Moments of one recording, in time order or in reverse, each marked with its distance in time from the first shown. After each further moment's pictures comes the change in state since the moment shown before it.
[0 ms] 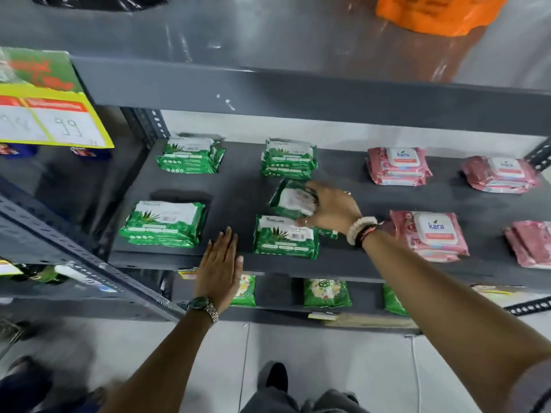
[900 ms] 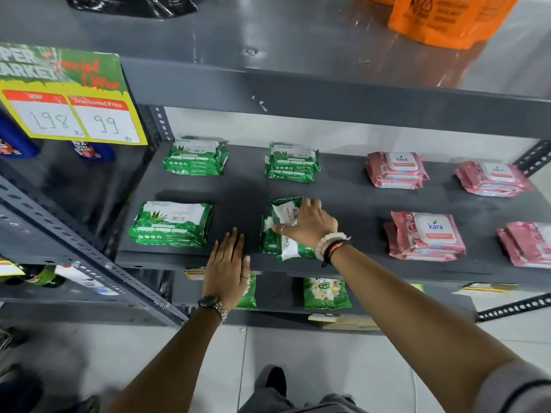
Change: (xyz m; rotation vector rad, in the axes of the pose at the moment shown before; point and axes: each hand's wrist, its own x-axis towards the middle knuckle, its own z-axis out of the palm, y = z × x) left_hand 0.000 -0.002 0.002 -0.022 0.044 0.023; right_hand -0.013 -0.054 0.037 -0.063 -0.011 0.270
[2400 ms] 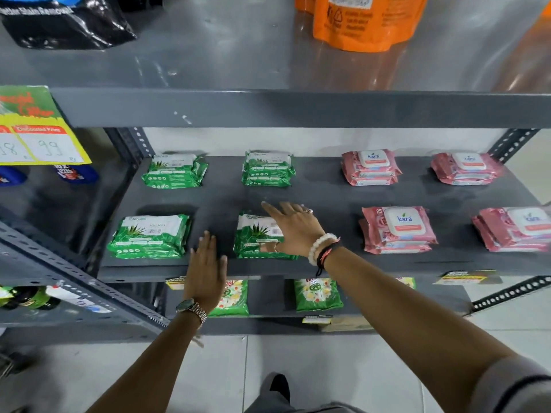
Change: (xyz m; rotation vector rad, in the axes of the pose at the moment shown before) left_hand 0.005 0.009 -0.005 -0.094 0.080 -0.078; right_hand -0.009 0.041 -0.010 -0.234 0.048 -0.443
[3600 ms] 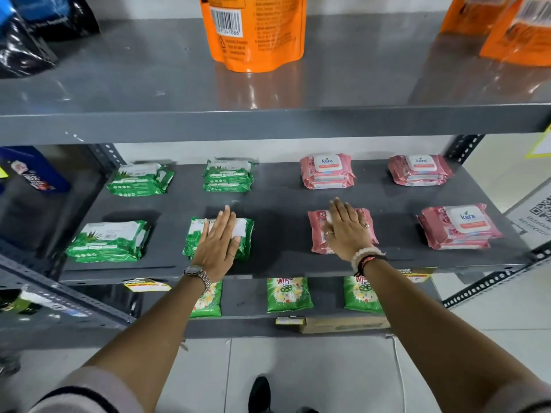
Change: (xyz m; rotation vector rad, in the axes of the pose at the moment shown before) left_hand 0.043 0.127 0.009 0.085 -0.126 0.232; right_hand -0.103 0.181 0.011 0.135 0.102 0.379
